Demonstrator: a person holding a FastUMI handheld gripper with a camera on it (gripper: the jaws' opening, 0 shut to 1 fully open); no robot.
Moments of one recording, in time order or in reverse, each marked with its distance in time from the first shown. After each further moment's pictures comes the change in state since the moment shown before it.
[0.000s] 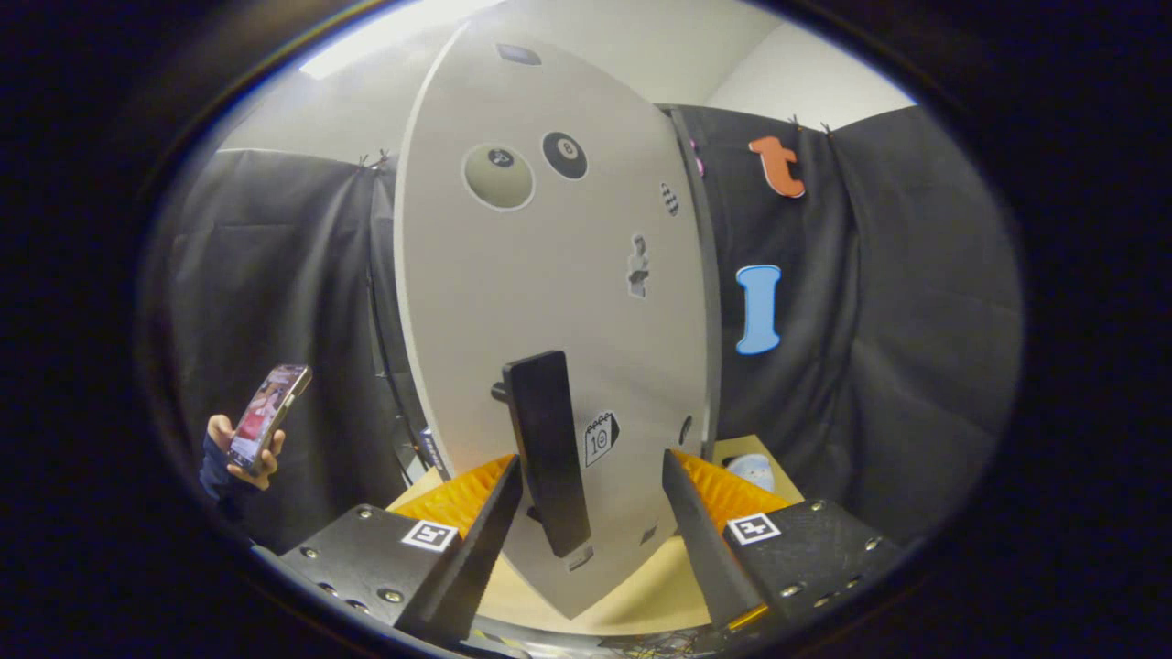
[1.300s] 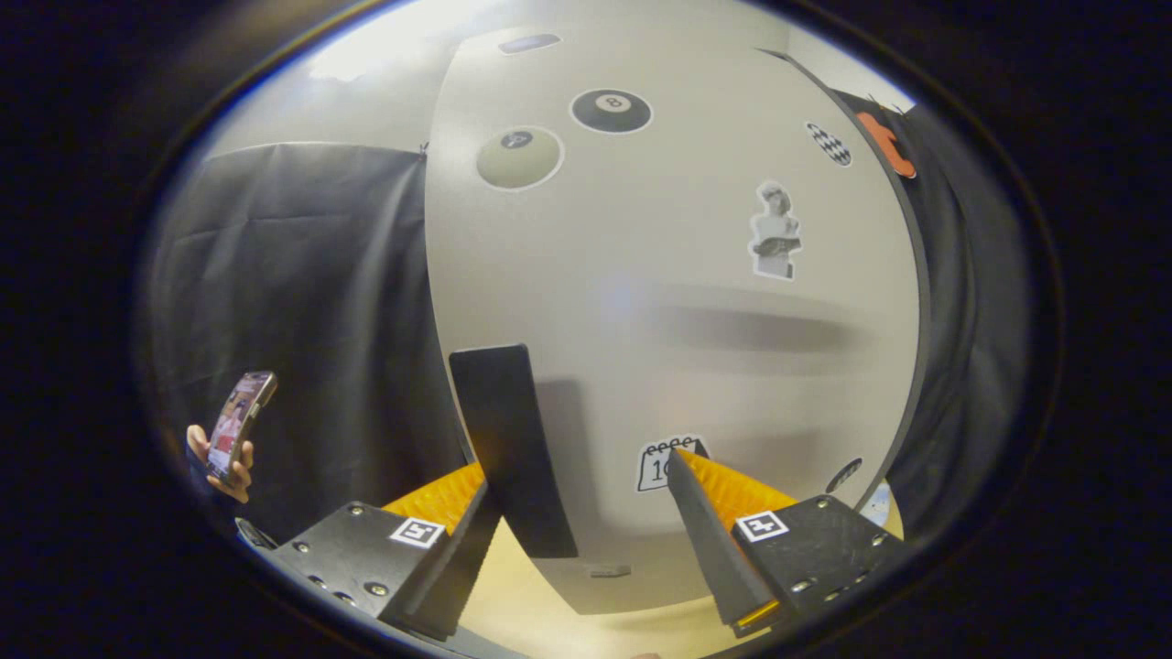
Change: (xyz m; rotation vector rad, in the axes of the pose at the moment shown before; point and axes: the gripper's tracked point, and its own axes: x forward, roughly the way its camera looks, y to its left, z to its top) arm 0.140 0.103 -0.010 -0.024 -0.008 0.270
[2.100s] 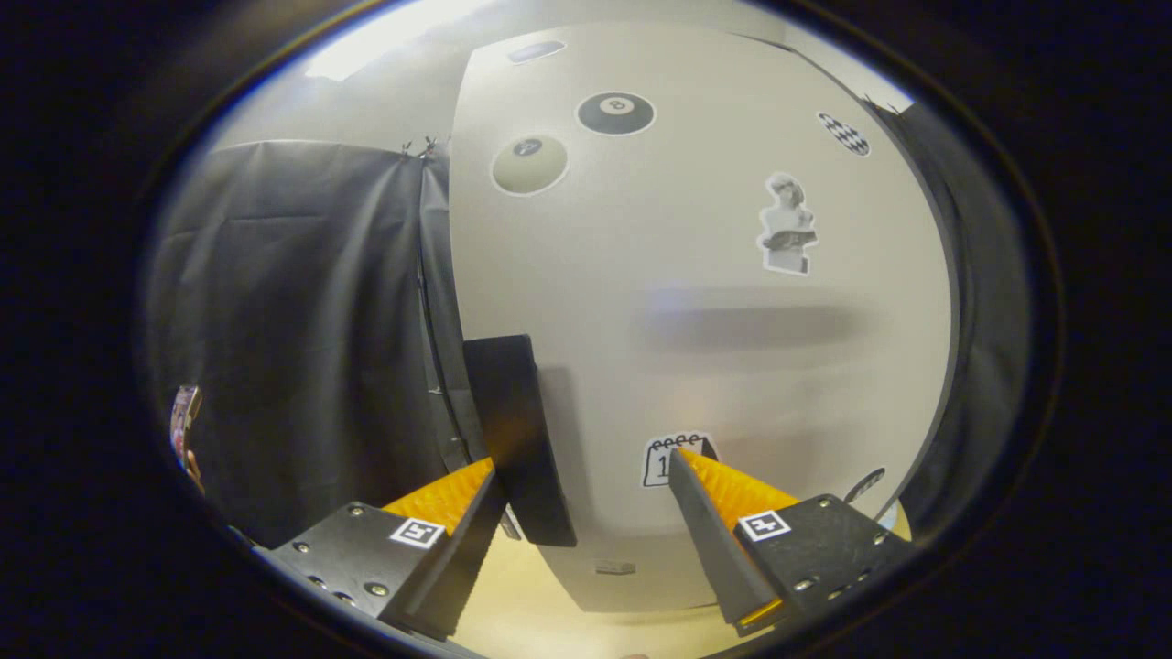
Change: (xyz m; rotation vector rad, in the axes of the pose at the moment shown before) arm 0.027 0.003 0.000 0.028 -0.026 -0.036
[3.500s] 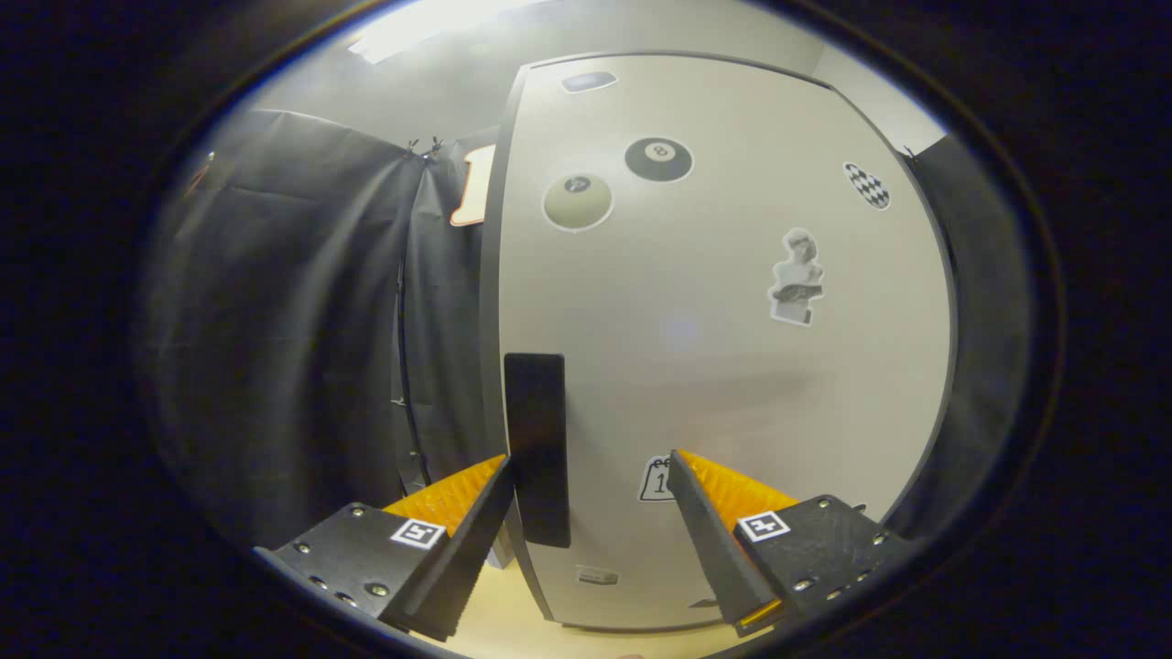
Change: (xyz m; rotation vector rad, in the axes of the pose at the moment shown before) arm -0.007 -0.003 0.025 -0.119 -0.127 -0.073
